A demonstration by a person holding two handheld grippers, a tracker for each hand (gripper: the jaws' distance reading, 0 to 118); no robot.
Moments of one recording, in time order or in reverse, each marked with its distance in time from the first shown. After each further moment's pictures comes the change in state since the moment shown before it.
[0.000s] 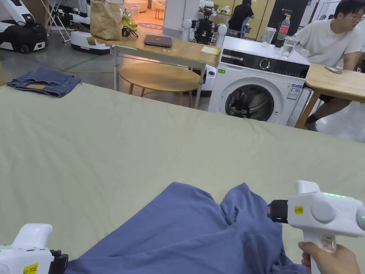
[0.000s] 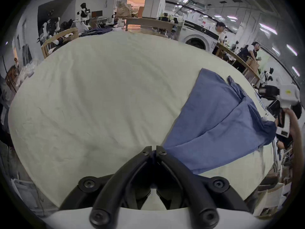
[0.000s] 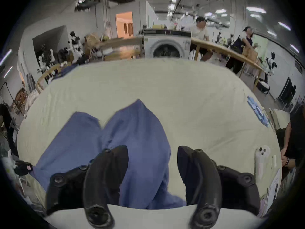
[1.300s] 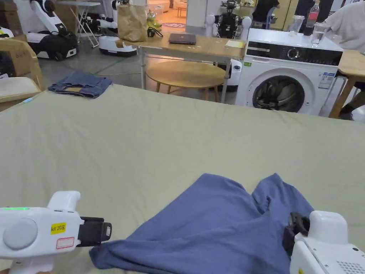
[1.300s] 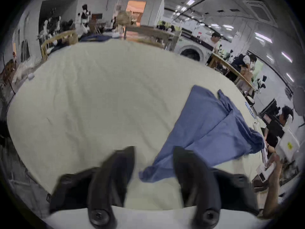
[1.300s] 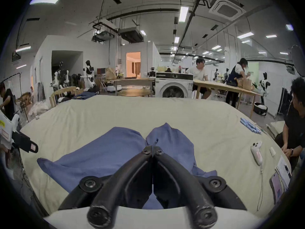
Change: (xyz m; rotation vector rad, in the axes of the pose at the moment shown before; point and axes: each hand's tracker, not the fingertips) left arm -0.025 0.022 0.040 0.008 -0.074 0.039; right arm -0.102 -0.161 0.127 0.521 0.022 0.042
